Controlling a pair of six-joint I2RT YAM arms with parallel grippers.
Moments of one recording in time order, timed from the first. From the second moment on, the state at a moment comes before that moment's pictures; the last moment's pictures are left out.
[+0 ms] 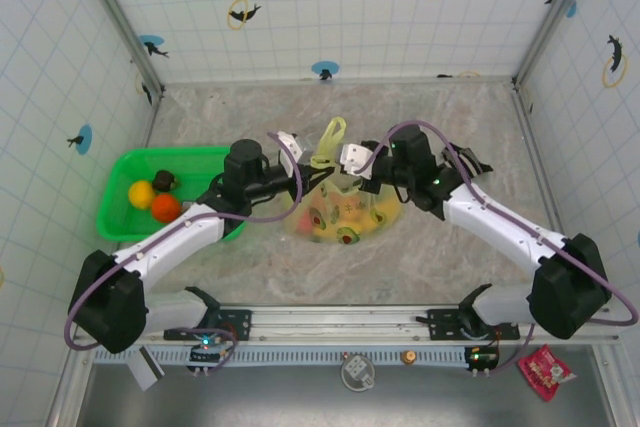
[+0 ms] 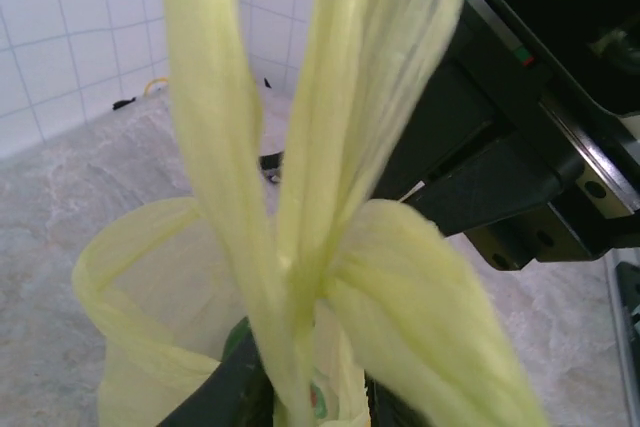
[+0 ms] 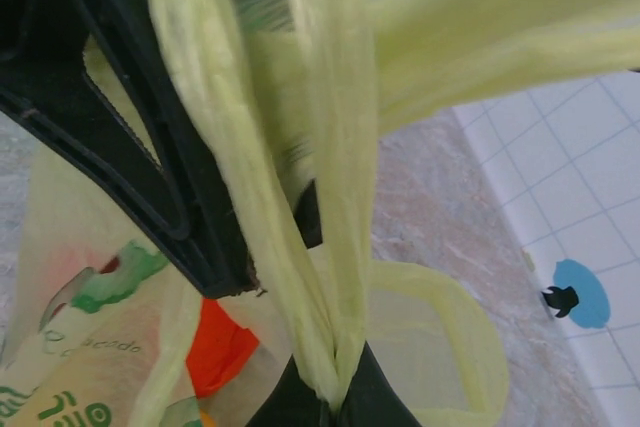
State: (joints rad) left arm -0.59 1.24 0.75 0.24 0.63 0.03; right arm 0.67 1.33 0.97 -0.10 -0.39 -0.75
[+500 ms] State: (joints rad) left arm -0.59 1.24 0.75 0.24 0.67 0.04; right arm 0.68 1.36 1.06 -0.21 -0.44 -0.77
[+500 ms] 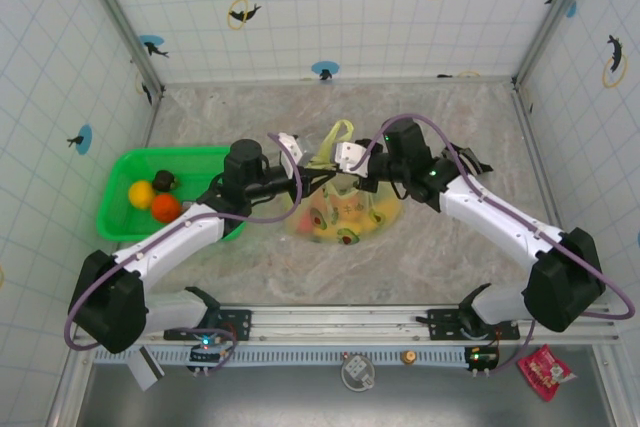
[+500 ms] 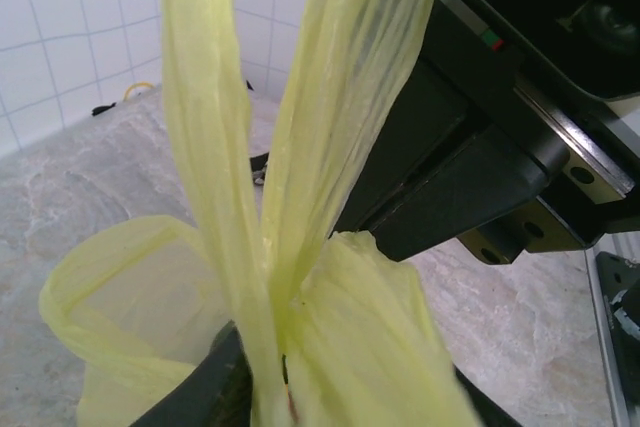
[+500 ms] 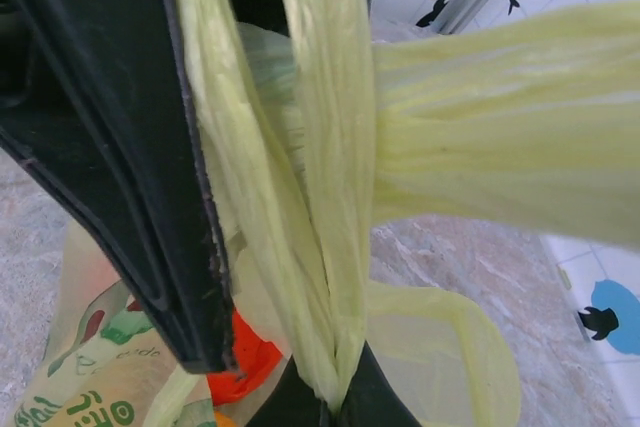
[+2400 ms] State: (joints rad) left arm -0.58 1.26 0.73 0.34 0.72 0.04; right arm 0.51 1.32 1.36 -0.31 -0.54 0.46
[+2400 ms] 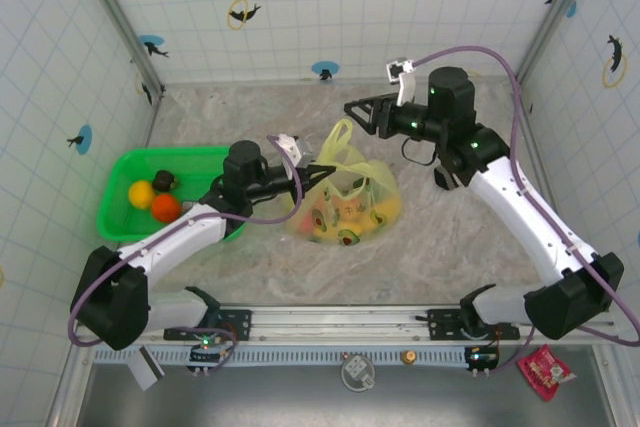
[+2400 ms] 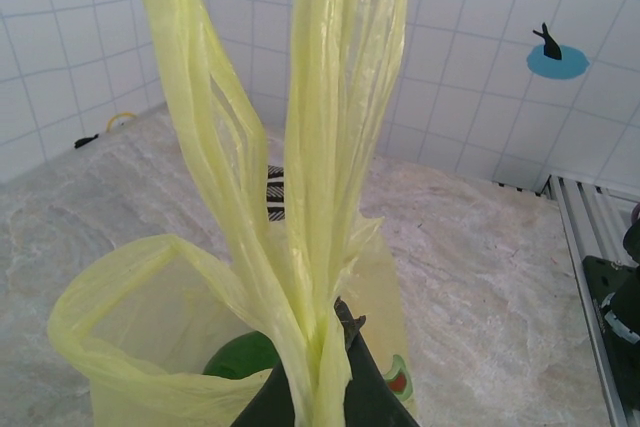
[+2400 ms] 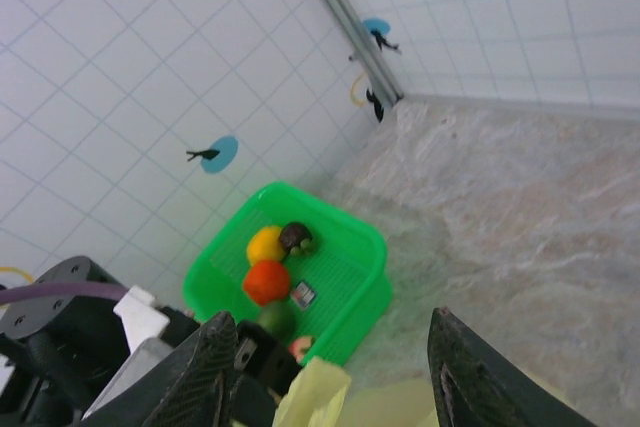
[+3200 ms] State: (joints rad) left arm -0.58 1.26 0.73 0.34 0.69 0.04; right arm 0.55 1.32 1.36 -0.40 -0.60 0.51
